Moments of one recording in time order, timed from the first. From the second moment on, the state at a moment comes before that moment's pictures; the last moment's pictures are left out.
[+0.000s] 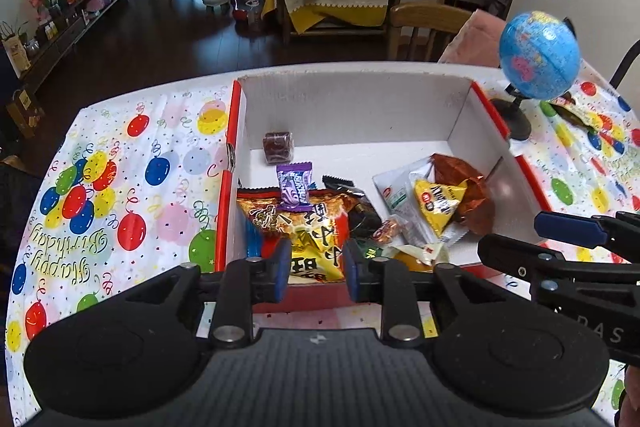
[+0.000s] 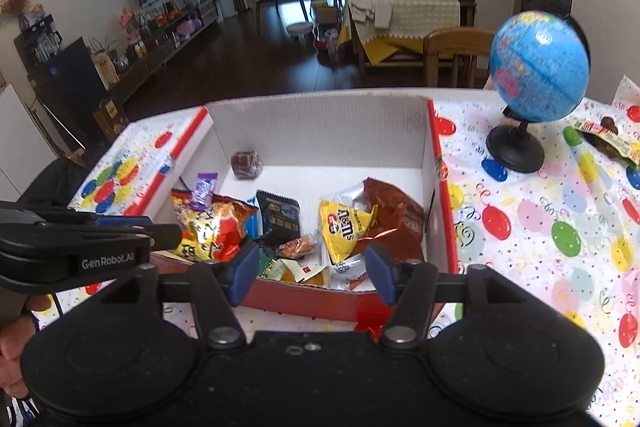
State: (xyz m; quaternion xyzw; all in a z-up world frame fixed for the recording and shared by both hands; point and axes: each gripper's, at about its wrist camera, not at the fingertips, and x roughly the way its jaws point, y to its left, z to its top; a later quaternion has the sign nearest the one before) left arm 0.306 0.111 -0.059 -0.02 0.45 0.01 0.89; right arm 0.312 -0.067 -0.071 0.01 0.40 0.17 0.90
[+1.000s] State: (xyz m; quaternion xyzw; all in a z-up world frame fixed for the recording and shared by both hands) left arm 0.204 0.087 0.007 -0.05 0.36 -0.02 0.93; right arm 0.205 -0.115 -0.007 0.07 0.27 0.18 0.94
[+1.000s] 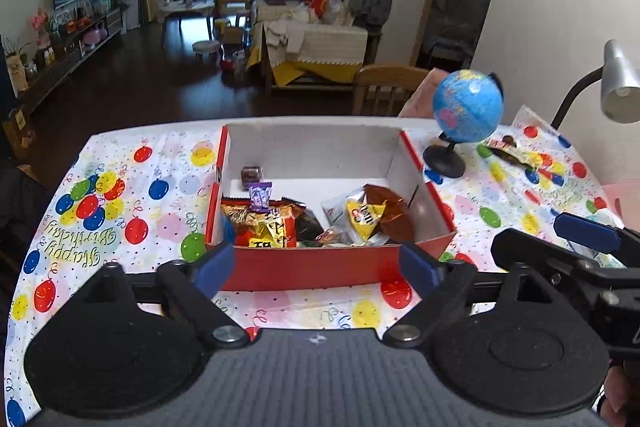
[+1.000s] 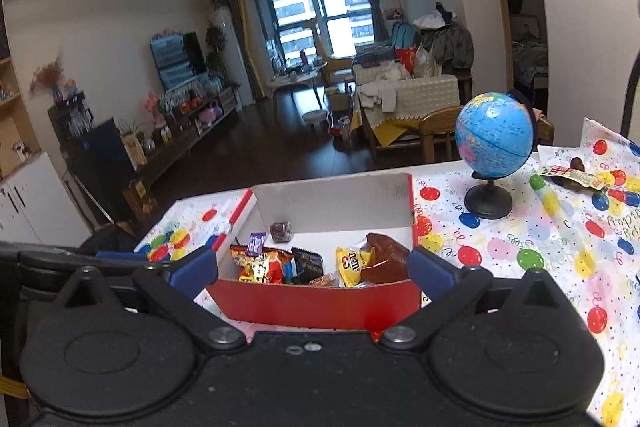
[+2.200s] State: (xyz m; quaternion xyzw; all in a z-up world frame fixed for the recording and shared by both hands) left arm 0.150 0.076 0.039 -0.05 0.36 0.02 0.93; right arm 0.150 -0.133 0.015 0.09 0.25 0.16 0.95
